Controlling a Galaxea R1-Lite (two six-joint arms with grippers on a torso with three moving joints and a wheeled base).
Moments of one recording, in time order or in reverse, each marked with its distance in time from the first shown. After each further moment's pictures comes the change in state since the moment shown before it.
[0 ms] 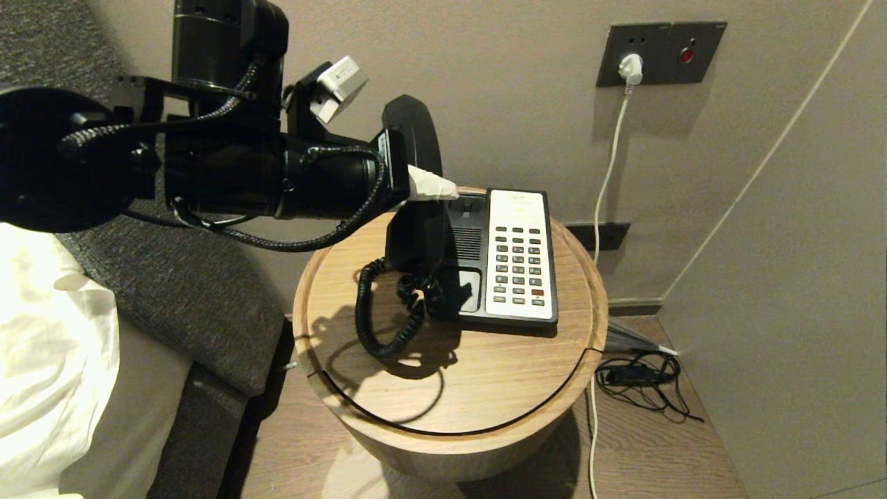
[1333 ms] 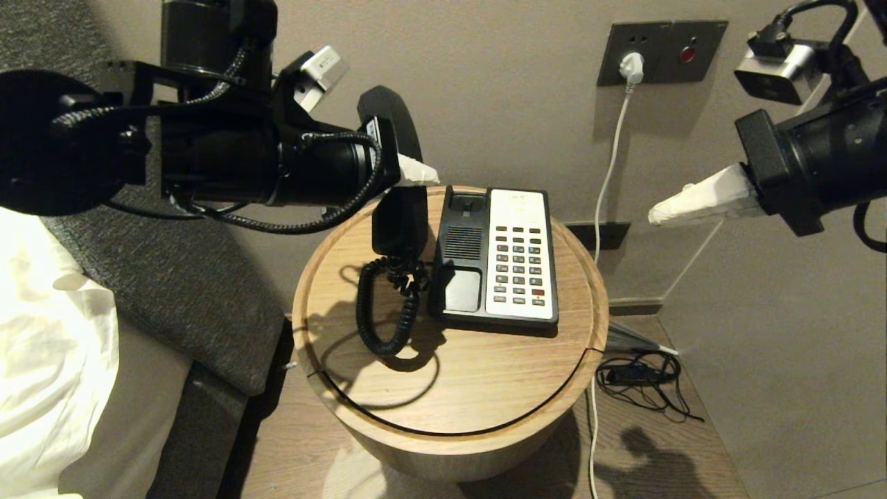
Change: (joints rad) left arm 0.026 0.006 -0.034 0.028 0.102 -0.017; right arm 0.350 0.641 -0.511 0.317 -0.033 0.057
